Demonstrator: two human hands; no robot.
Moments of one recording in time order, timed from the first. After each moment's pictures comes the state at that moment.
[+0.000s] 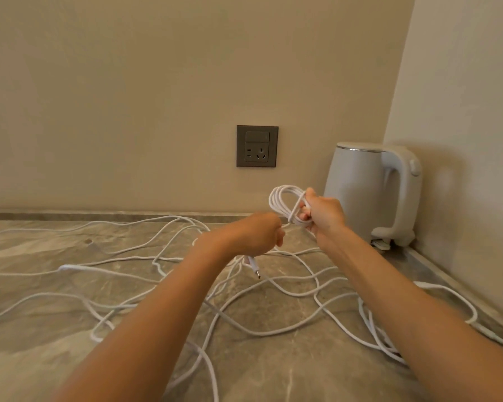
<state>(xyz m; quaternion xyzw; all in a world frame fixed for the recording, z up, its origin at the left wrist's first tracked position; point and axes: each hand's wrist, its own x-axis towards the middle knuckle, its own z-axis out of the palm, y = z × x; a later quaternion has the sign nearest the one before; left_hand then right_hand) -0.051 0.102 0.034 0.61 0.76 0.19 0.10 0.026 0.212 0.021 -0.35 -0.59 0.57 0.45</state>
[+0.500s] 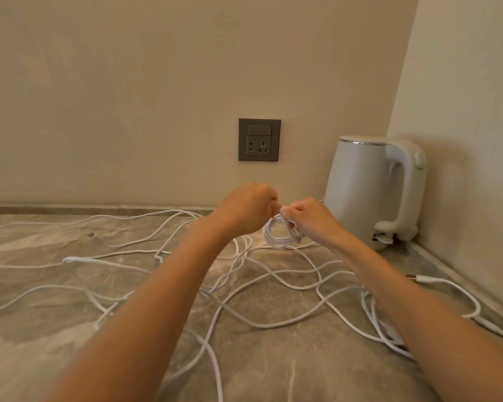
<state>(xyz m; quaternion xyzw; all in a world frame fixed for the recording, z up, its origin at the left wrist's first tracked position) -0.065 0.100 0.046 0.61 0.76 0.22 -0.07 0.031 0.208 0.010 -0.27 -0.89 0.25 0.26</state>
